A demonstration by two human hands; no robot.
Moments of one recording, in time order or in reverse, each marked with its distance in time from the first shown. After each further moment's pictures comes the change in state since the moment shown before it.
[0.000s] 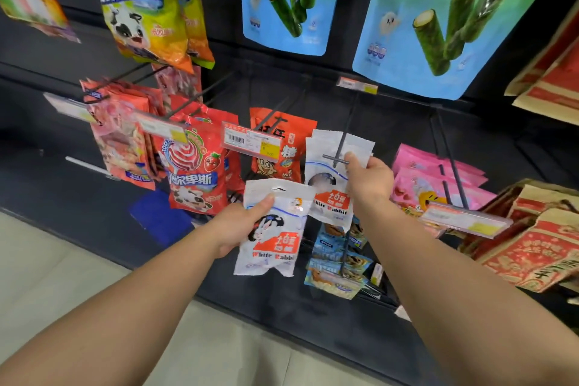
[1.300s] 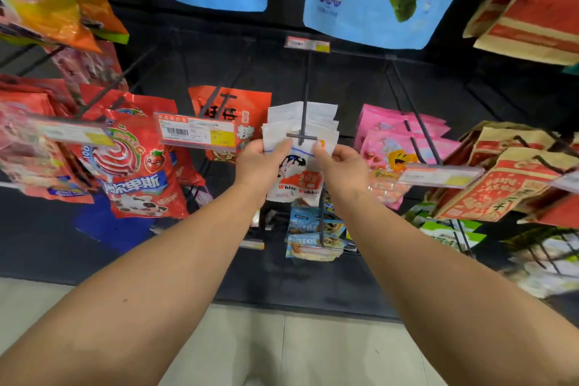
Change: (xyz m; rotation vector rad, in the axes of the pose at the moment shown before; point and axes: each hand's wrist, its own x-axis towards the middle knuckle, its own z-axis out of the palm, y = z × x) left_hand 0.062 0.060 0.086 -0.089 0.182 0.268; right_hand -0.012 0.030 -0.010 -0.016 0.015 0.051
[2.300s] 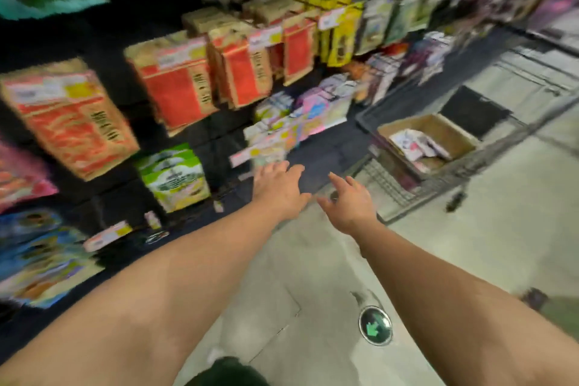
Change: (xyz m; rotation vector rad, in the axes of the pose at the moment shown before) left_hand -0.451 -0.113 0.482 1.336 -0.959 0.925; right_hand -0.216 0.231 -0.630 -0.793 0.366 0.391
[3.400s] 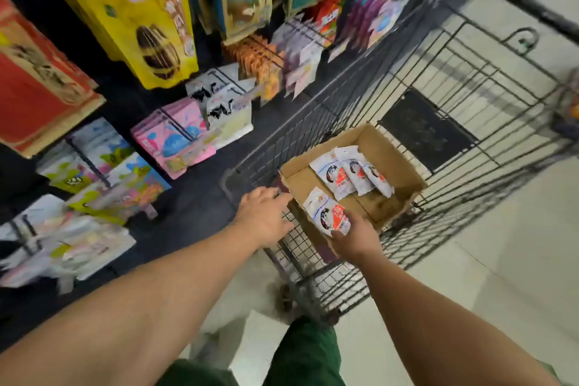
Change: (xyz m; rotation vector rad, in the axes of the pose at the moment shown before) left_hand 0.487 0.265 0.131 -0.011 -0.417 0.152; right_hand 0.433 0.360 -0.112 0.107 -0.184 0.452
